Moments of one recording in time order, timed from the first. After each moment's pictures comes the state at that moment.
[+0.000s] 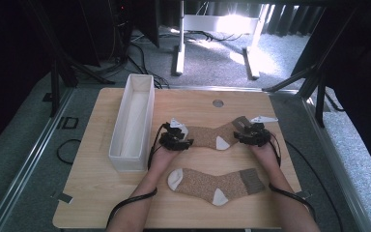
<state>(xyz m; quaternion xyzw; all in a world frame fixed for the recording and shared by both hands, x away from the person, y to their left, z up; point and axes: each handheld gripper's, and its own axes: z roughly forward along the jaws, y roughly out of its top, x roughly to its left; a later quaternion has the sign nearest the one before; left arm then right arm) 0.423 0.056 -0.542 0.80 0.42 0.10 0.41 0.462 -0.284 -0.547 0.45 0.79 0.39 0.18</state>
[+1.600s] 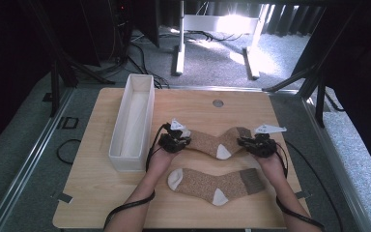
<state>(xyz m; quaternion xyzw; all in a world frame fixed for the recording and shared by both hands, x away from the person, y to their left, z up) 0.393 0.057 -0.512 0.82 0.39 0.11 0.41 0.391 -0.282 -0.508 0.40 0.80 0.42 0.16</state>
